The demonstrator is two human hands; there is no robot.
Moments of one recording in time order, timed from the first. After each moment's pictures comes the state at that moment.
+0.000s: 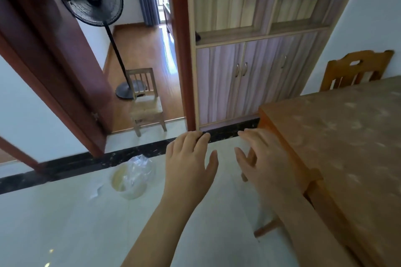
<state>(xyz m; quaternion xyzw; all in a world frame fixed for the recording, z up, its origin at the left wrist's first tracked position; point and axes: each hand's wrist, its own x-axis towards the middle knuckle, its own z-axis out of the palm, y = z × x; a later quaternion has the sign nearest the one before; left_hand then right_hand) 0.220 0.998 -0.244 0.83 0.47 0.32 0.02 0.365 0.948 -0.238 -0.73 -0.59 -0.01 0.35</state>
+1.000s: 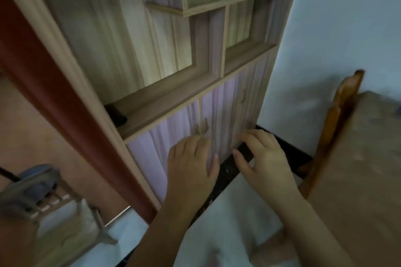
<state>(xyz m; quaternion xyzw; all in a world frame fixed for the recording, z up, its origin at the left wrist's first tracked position) 0.515 1.560 -0.251 0.92 0.22 0.30 0.12 0.622 1.445 -0.241 -0.82 -0.46 -0.12 0.33</state>
